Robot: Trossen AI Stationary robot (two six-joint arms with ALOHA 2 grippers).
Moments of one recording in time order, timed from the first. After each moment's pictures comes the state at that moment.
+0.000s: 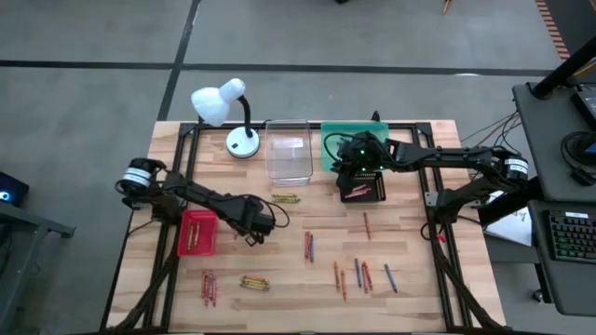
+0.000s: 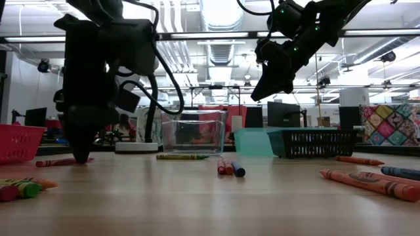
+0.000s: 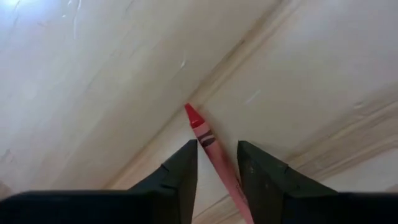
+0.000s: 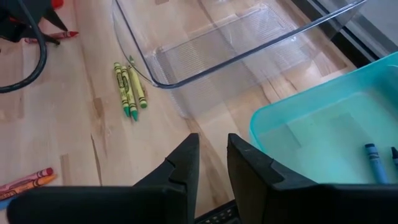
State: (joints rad) left arm -0.20 1.73 0.94 -0.90 -0.17 -0.96; right arm -0.35 1.38 0.87 -0.20 -0.08 0.09
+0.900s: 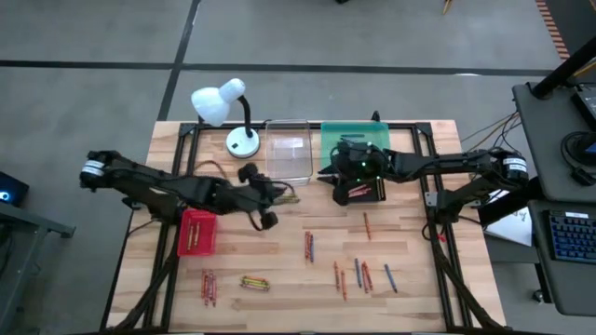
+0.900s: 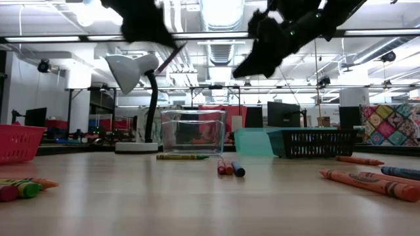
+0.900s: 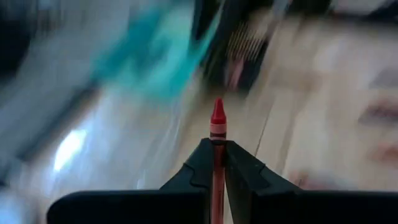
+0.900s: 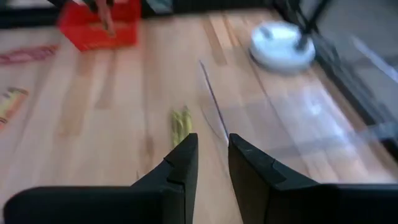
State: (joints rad) left arm -0.20 1.32 0.99 -0.31 -0.55 -0.29; right arm -0.21 1.39 0.86 0.05 -0.09 -0.05
